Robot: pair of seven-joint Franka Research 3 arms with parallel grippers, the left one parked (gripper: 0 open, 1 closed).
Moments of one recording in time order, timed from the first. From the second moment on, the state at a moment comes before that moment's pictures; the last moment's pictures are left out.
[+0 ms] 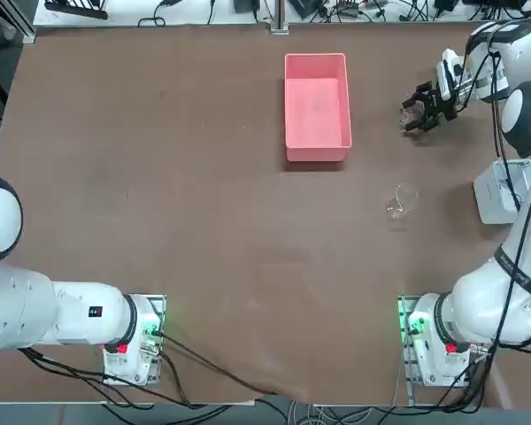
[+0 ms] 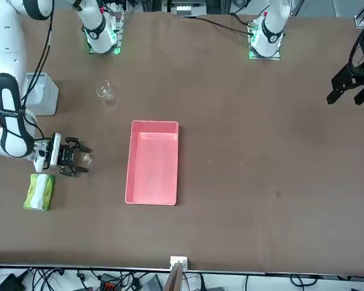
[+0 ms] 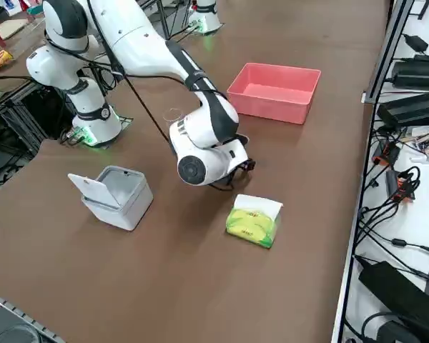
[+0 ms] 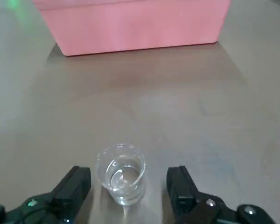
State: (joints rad) arm -0.12 0.74 -0.19 -1.74 1.01 1.89 -2.41
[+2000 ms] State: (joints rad) arm -0.10 0.77 -0.19 -1.73 1.04 1.89 -2.43
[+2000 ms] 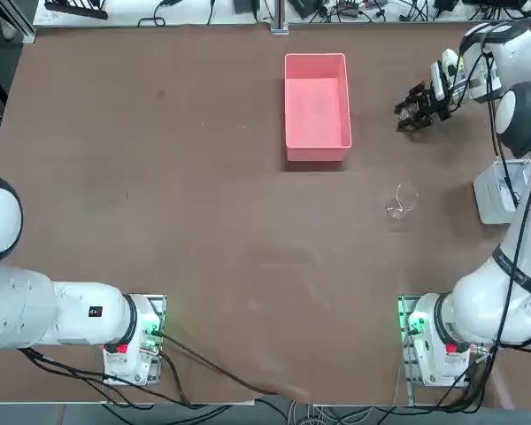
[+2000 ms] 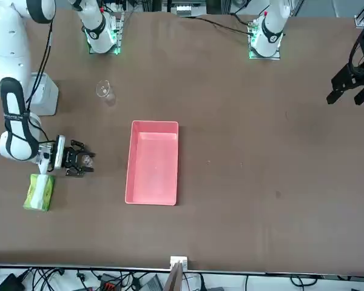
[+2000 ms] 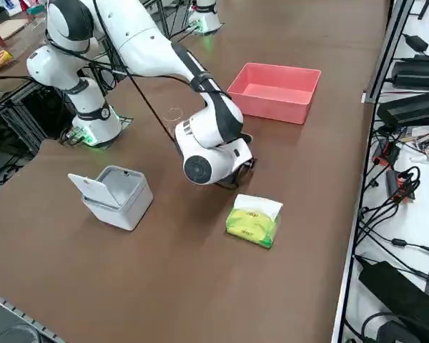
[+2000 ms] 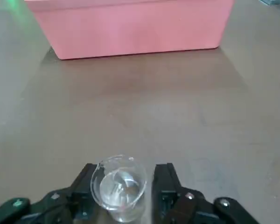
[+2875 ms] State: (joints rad) arm -0.04 0.76 -0.19 -1.70 1.04 1.93 -2.42
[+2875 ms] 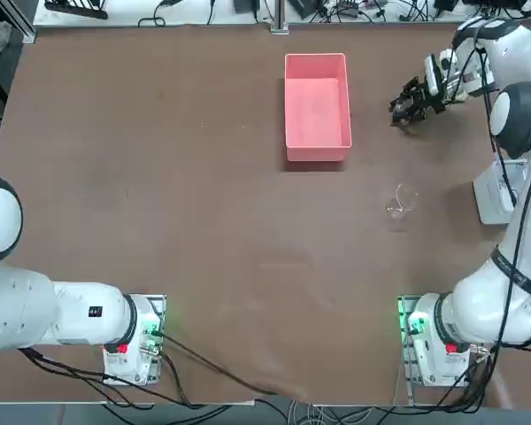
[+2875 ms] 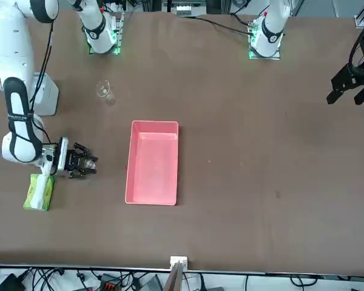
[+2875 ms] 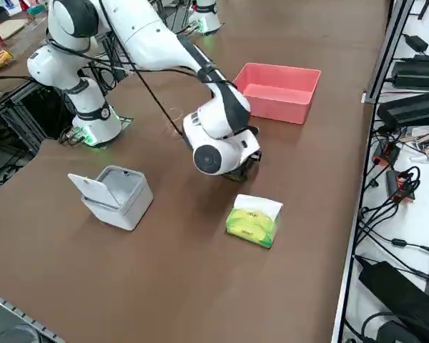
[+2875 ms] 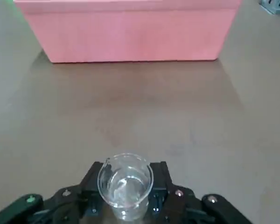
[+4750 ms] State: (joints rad) arm 0.62 0.66 -0.64 -1.64 0.97 2.01 -1.93
